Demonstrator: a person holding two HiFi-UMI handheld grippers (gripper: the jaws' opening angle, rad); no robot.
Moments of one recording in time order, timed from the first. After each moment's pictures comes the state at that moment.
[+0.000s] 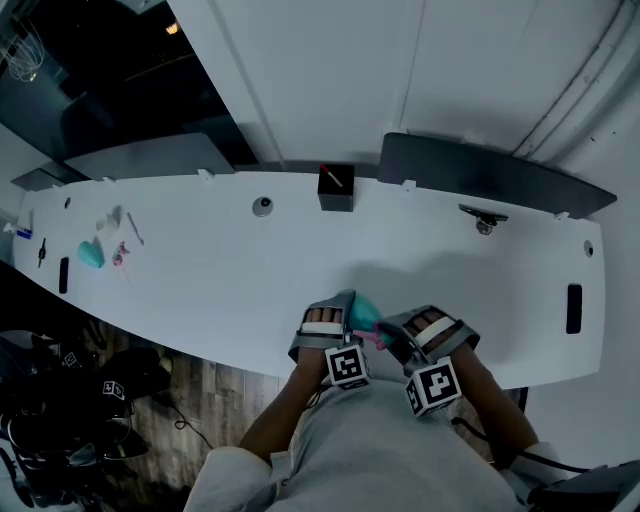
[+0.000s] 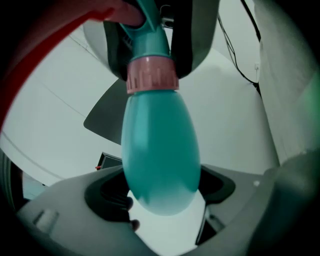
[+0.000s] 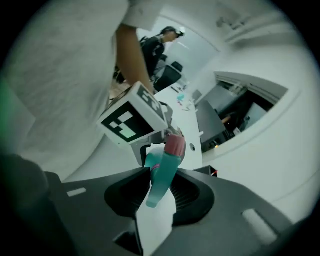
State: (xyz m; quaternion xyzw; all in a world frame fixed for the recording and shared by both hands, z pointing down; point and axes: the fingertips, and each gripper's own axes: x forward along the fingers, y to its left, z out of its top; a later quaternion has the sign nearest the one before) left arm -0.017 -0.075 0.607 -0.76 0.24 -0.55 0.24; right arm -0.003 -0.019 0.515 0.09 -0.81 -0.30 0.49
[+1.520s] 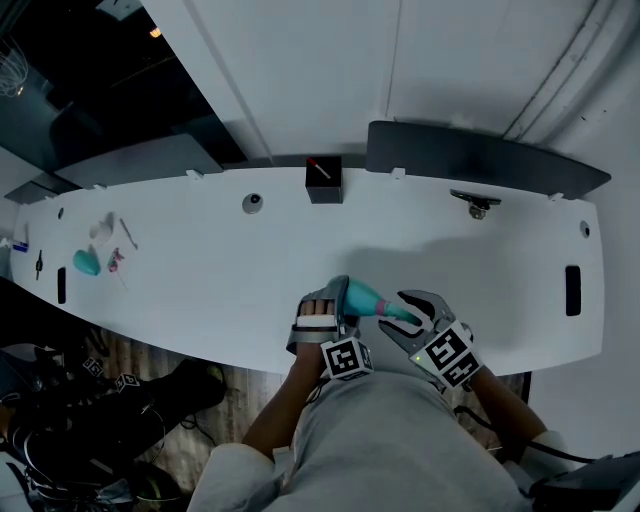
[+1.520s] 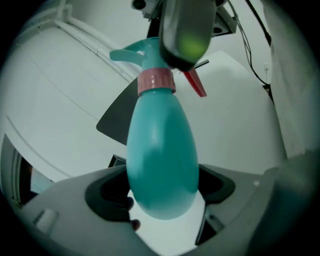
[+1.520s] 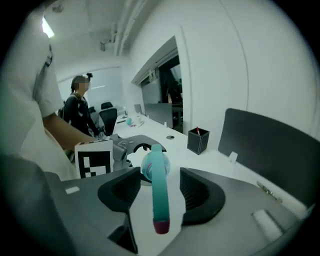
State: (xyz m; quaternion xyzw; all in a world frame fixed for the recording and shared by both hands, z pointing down) left arm -0.011 -0.089 0.588 -0.76 0.29 -0.52 0.26; right arm 0.033 -0.048 0.502 0.32 -0.89 0.13 0.29
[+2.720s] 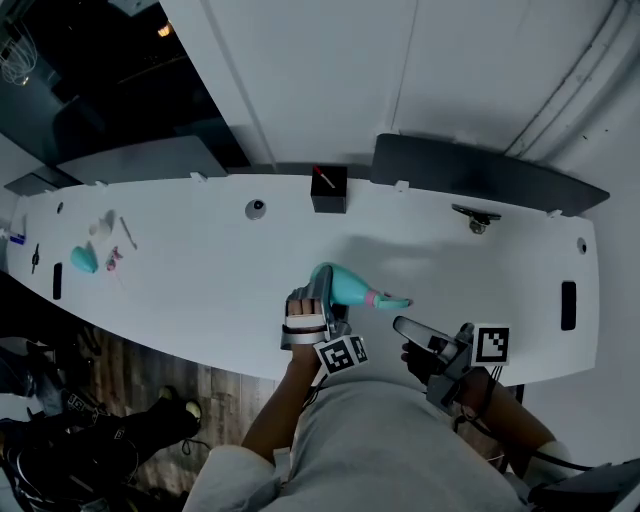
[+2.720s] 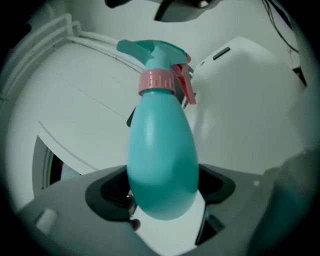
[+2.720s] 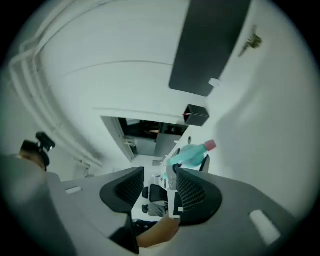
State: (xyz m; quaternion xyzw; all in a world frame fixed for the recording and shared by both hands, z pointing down) left arm -0.044 -0.141 0.551 -0.70 0.43 -0.48 0.32; right arm 0.041 -0.050 0.436 0.24 -0.71 0.65 -0.13
